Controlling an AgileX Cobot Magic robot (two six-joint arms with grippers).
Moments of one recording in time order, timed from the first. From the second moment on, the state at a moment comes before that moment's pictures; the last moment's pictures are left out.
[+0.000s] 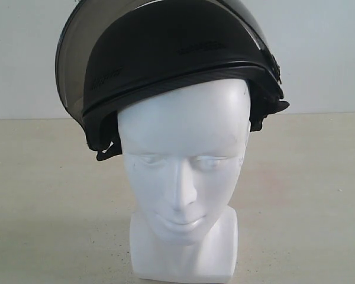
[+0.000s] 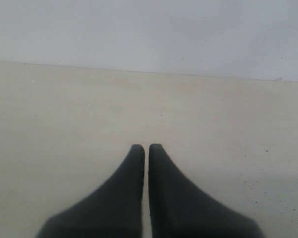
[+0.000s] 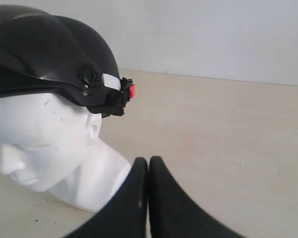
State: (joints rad) left arm 0.09 0.00 0.00 0.25 0.29 -0.31; right arm 0.86 0.49 -1.13 -0.44 1.22 0.49
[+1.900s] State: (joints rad) left arm 0.09 0.00 0.00 0.25 0.29 -0.31; right arm 0.06 1.33 -1.57 0.75 1.08 -0.25
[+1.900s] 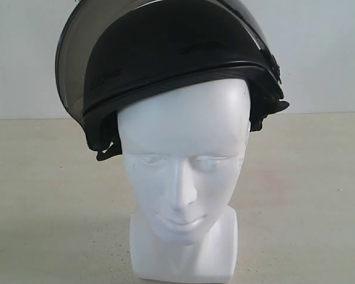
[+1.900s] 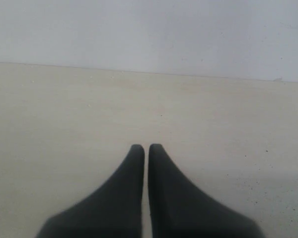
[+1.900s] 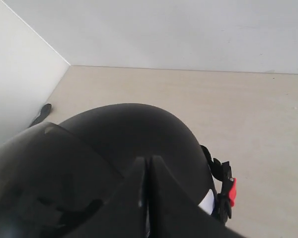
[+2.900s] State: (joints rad) left arm 0.08 0.00 -0.03 -0.25 -0.03 -0.68; right arm 0.11 1.29 -1.57 0.66 1.08 -0.25
